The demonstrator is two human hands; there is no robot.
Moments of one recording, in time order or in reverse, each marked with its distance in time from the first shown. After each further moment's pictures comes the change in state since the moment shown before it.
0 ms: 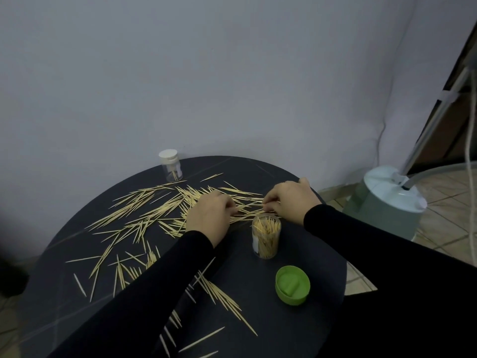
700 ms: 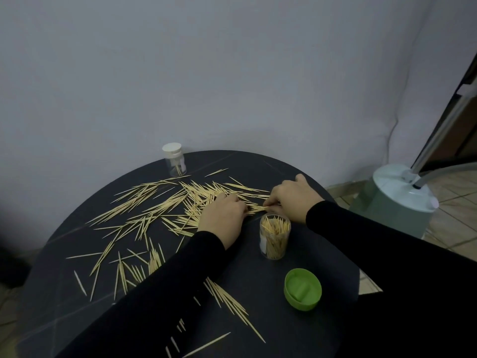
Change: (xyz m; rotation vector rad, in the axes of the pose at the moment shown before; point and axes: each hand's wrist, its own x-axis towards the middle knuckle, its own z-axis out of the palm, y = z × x) left_hand 0.004 -0.001 0.015 0.244 -0.075 0.215; right_hand 0.017 -0.002 0.007 -0.257 -0.154 -0.176
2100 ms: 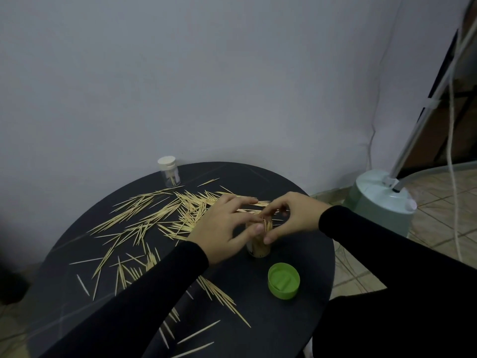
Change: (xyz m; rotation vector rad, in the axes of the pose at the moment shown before) left_hand -0.033 0.016 -0.034 -0.352 0.165 0.370; right_hand -0.060 0.016 -0.023 0.721 -0.123 -0.052
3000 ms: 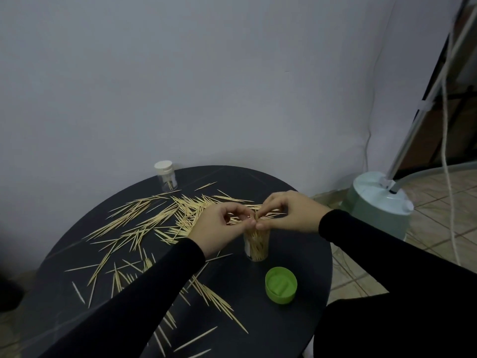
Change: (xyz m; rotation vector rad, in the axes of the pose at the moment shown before) left_hand 0.013 0.014 -0.011 -0.556 0.026 -0.428; right_hand -0.006 -0.007 -0.001 0.085 0.140 -0.063
